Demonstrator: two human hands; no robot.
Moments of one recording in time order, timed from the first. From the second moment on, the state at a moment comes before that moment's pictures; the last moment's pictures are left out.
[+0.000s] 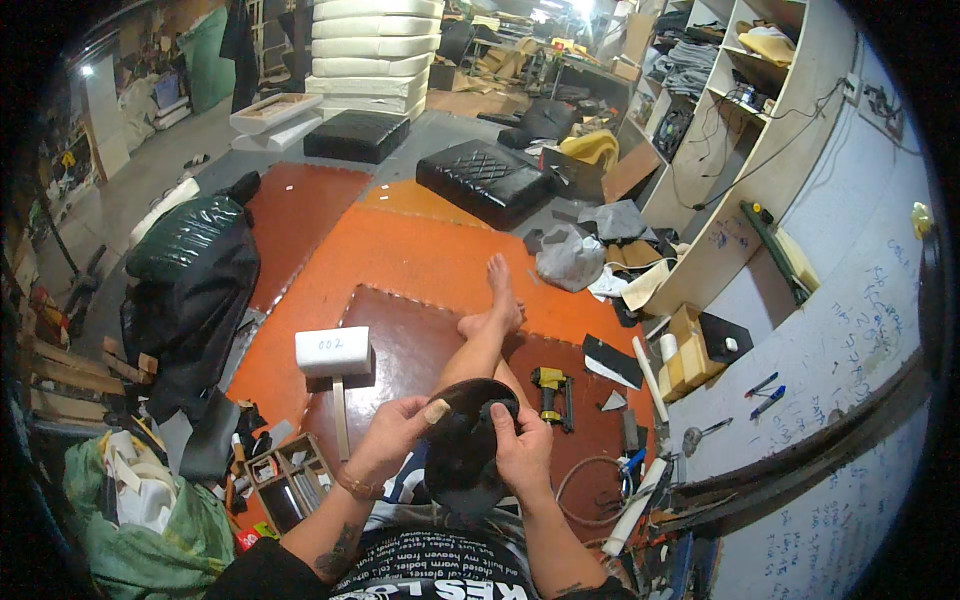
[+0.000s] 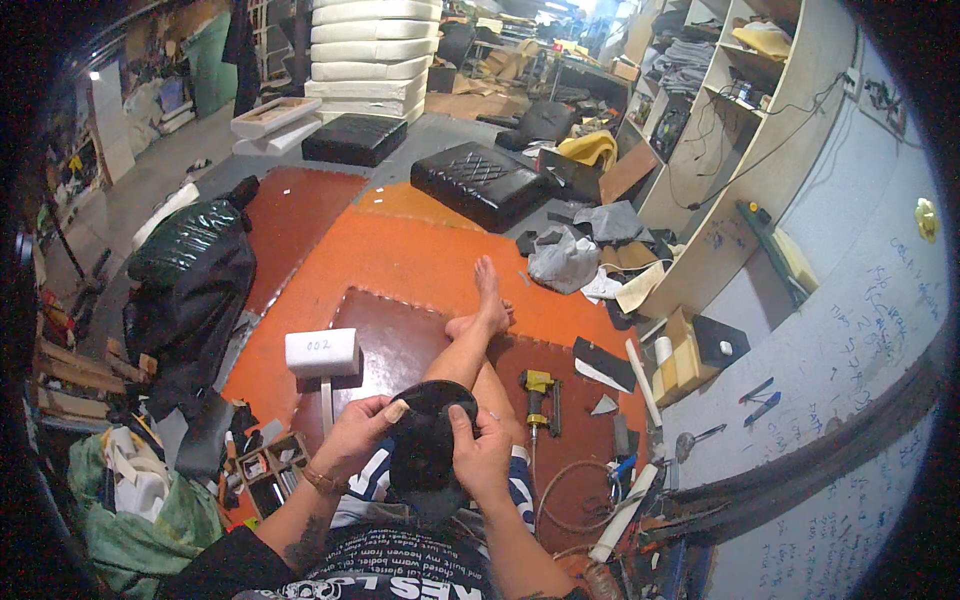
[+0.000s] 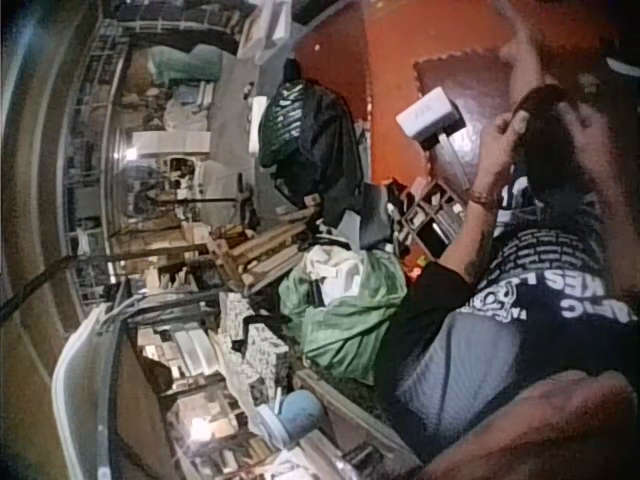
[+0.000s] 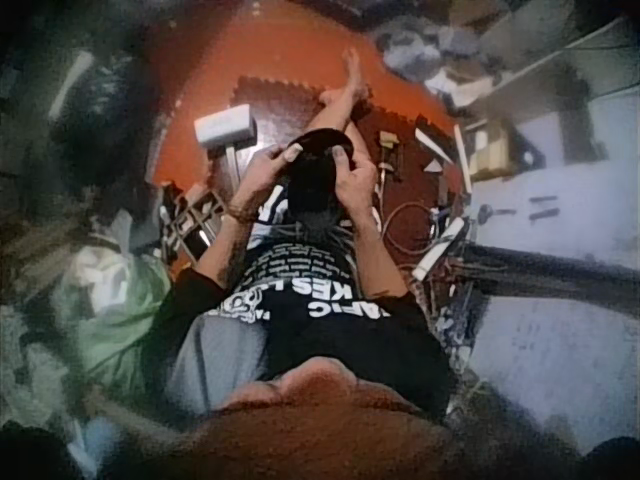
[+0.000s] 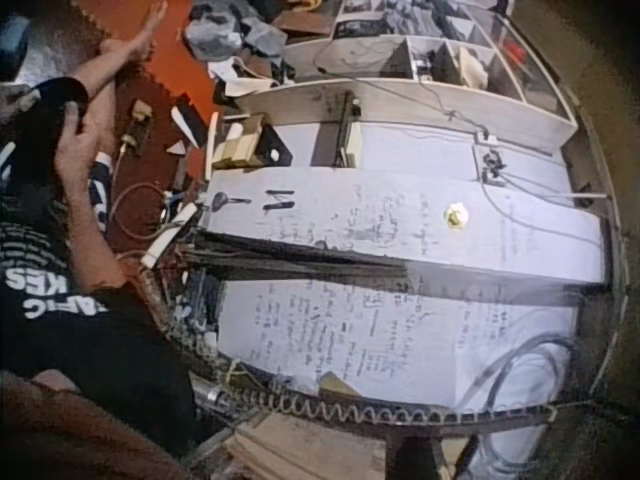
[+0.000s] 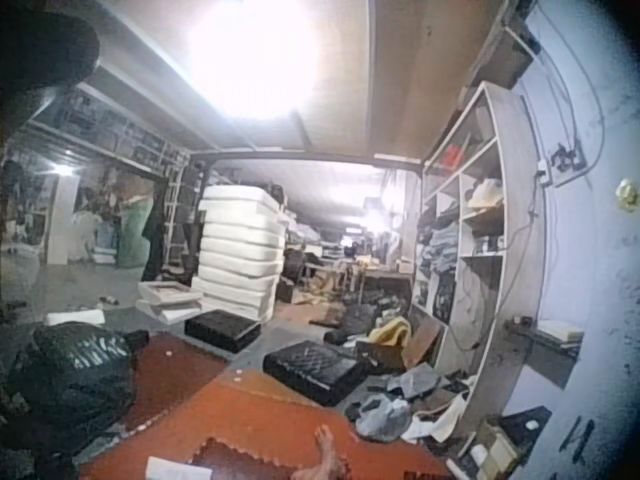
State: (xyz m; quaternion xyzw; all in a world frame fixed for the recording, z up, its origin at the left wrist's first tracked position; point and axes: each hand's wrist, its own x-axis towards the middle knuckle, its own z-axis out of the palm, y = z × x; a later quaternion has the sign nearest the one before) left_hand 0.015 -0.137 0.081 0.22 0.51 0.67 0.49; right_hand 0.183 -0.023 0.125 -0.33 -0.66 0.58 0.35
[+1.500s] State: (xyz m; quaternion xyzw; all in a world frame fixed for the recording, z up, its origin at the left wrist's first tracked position) left_hand -0.053 -0.133 -0.049 0.50 0.68 0.52 0.09; right_hand 0.132 0.000 0.055 -0.43 -0.33 0.75 0.37
